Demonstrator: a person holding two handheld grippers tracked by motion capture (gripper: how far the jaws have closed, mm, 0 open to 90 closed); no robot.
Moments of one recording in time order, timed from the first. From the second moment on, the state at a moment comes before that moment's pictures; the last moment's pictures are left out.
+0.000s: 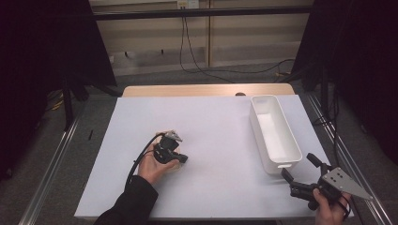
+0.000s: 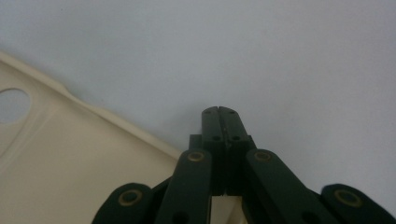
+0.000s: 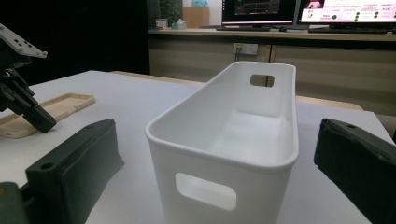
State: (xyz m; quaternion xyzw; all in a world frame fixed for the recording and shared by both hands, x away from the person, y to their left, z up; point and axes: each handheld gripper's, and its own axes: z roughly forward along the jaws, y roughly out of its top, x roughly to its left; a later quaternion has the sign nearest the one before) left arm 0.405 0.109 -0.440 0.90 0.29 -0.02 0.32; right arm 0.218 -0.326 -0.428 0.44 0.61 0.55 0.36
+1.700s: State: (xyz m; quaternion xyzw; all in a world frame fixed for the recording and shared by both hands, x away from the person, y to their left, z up) left arm 0.389 0.140 -0.441 0.90 0.29 -0.02 0.33; right arm 0.216 -0.326 -0.428 0.43 0.62 0.55 0.36
